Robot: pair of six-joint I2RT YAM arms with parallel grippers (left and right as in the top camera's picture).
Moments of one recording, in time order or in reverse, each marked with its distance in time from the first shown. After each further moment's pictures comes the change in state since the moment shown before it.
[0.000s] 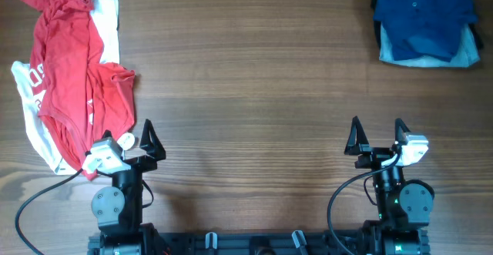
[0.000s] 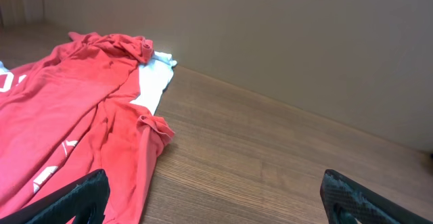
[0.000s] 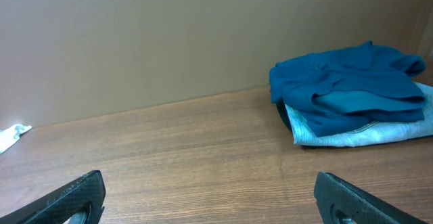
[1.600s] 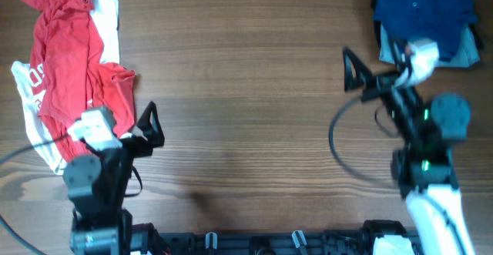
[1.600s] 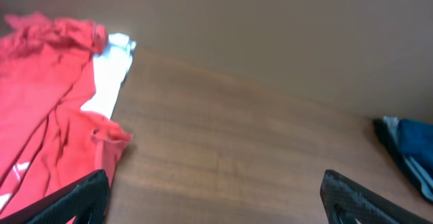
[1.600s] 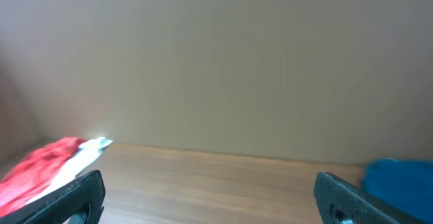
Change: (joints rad) left arm 0.000 0.450 0.449 -0.184 0.169 0.020; right arm 0.000 0.947 0.642 0.341 -0.352 -0.047
